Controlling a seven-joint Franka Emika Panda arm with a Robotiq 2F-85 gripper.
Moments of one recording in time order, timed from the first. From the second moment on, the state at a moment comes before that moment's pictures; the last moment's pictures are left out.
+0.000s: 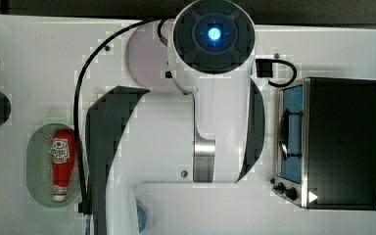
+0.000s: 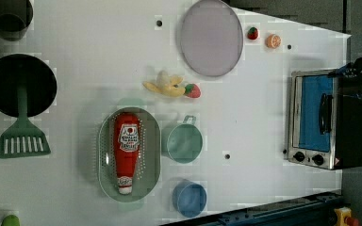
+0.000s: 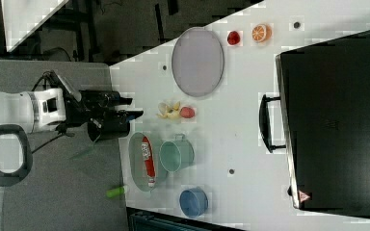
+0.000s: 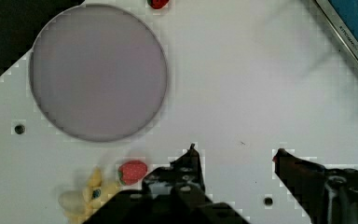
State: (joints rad) arm -0.02 0.02 0.02 -1.80 -0.01 0.22 -0.07
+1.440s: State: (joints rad) arm -0.04 -0.01 0.62 -2.02 0.07 0.42 -0.02
